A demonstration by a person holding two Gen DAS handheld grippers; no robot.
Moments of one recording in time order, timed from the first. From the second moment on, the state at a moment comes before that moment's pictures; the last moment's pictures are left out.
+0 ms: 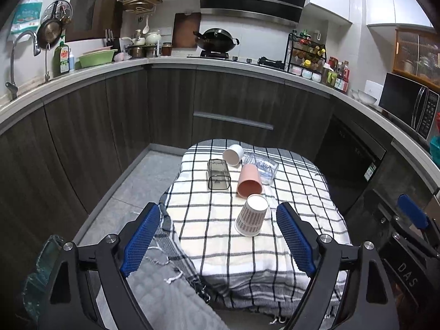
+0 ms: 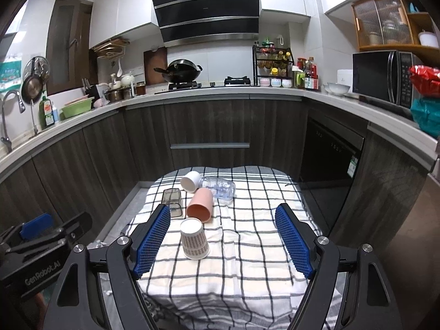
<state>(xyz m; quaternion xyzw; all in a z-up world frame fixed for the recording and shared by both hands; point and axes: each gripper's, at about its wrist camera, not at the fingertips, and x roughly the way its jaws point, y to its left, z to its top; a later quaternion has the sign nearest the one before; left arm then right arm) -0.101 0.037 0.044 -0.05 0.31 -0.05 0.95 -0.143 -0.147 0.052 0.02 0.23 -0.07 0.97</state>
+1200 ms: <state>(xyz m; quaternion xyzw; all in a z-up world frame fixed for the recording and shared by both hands) -0.105 0.036 0.052 -0.04 0.30 -0.03 0.95 -0.151 -0.148 0.063 0.02 0.22 -0.07 0.97</state>
